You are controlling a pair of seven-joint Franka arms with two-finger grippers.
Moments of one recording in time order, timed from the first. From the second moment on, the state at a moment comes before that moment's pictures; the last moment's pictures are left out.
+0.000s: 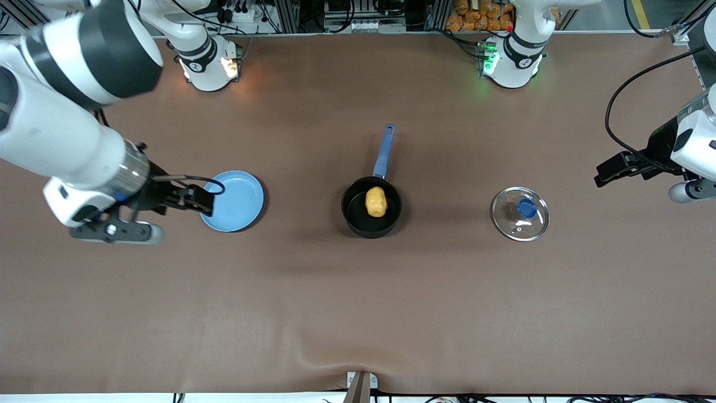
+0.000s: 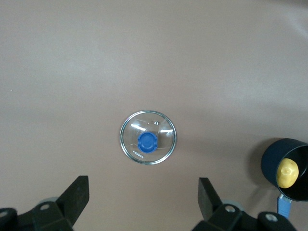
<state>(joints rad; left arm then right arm) -0.08 0.10 0.01 -1.52 -0.03 1.65 -0.23 0.07 0.44 0.30 -1.05 -0.06 1.50 0.42</state>
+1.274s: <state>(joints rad) -0.08 0.10 0.01 -1.52 -0.03 1.65 -0.23 0.01 0.00 0.17 -1.47 -0.06 1.46 0.17</state>
